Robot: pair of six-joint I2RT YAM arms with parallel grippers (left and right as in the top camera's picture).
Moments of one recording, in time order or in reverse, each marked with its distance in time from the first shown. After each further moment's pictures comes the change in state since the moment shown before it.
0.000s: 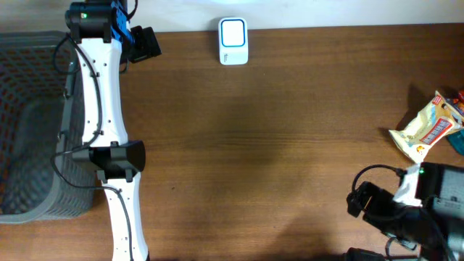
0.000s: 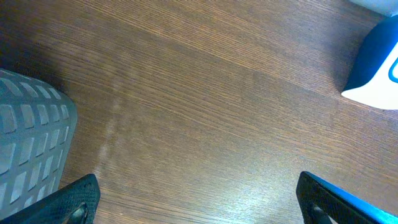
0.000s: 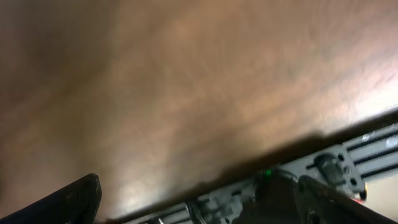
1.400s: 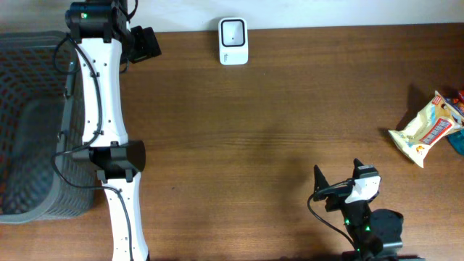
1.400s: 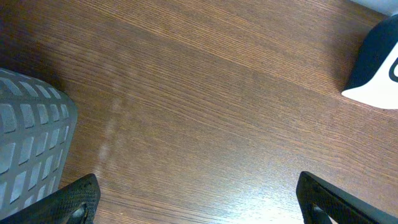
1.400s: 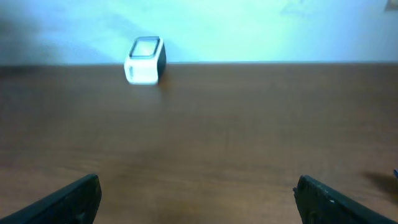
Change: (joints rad) left arm 0.000 0.000 -0.002 0.000 0.000 0.000; right arm 0.318 -0.791 -1.047 1.347 0.083 -0.269
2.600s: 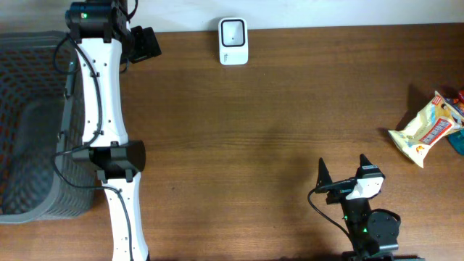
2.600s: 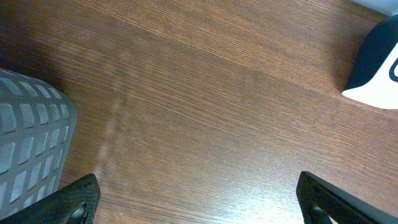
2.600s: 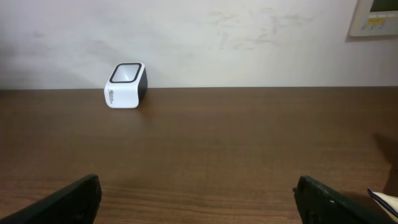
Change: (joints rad) left arm 0.000 0.000 0.000 0.000 0.000 0.000; right arm 0.000 -0.003 -0.082 0.176 0.082 -0.011
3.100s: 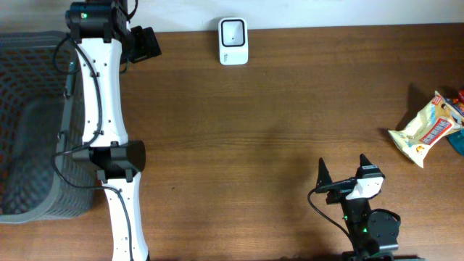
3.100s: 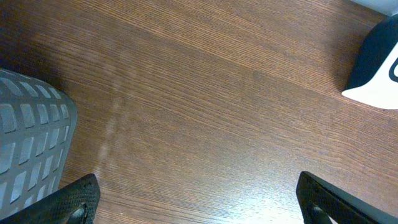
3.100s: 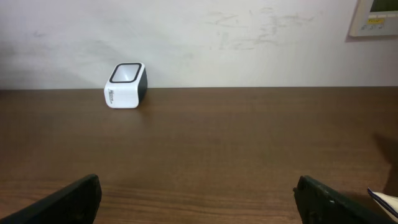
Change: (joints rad) left arm 0.000 0.000 0.000 0.000 0.000 0.000; right arm 0.000 0.000 0.000 0.000 0.000 0.001
